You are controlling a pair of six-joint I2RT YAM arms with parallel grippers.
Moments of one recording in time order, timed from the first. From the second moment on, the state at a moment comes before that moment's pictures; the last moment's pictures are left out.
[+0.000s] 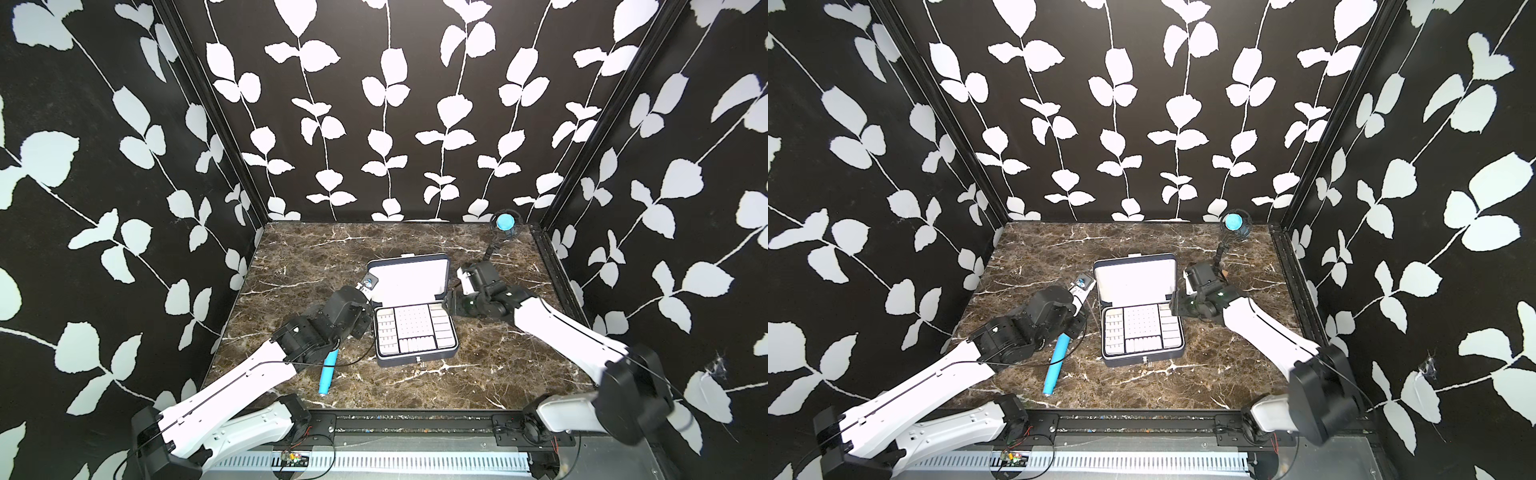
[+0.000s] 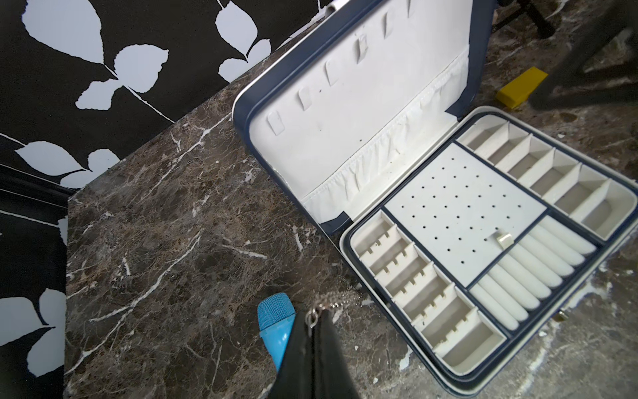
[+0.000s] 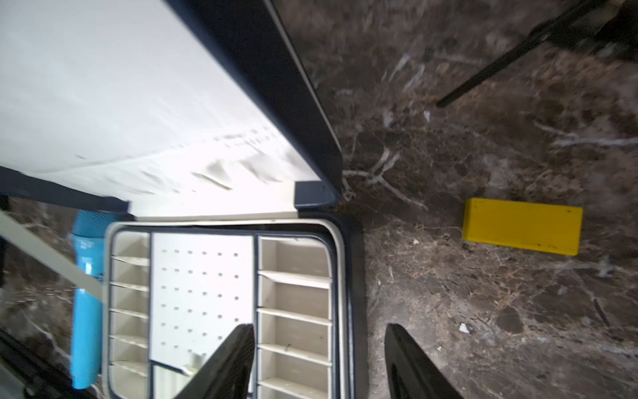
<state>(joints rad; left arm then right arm) -0.87 0.94 0.91 -0.68 -0.39 0.02 0.53 1.31 0.95 -0.54 -0.16 0.56</state>
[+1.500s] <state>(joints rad) -0.86 0.93 0.85 -0.62 -0.40 0.10 0.84 1.59 0.98 0.22 0.31 1.49</state>
